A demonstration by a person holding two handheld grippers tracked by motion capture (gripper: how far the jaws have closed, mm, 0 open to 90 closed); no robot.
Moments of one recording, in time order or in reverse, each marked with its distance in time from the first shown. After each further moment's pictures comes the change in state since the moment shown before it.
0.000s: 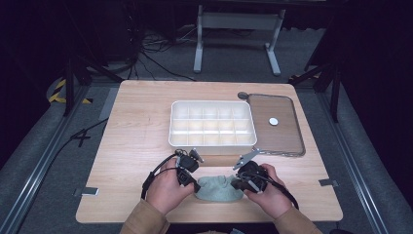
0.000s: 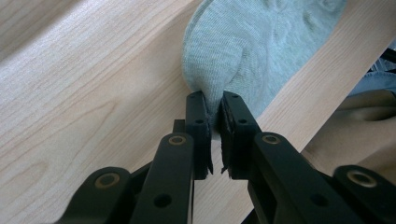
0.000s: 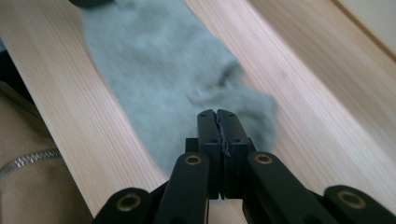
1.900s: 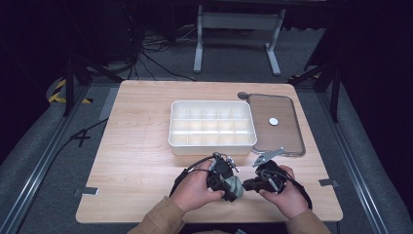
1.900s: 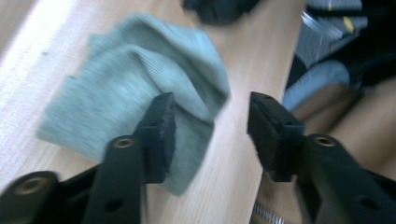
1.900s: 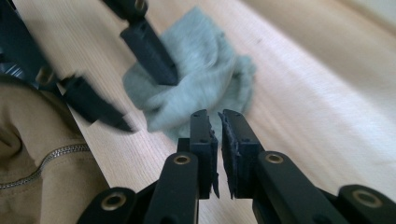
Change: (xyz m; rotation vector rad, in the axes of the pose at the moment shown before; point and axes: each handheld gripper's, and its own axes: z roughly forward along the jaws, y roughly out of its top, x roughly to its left) left arm -0.057 0.041 0.034 -0.068 -0.192 0.430; right arm -0.023 -0.030 -0.026 -0.107 0.092 0.101
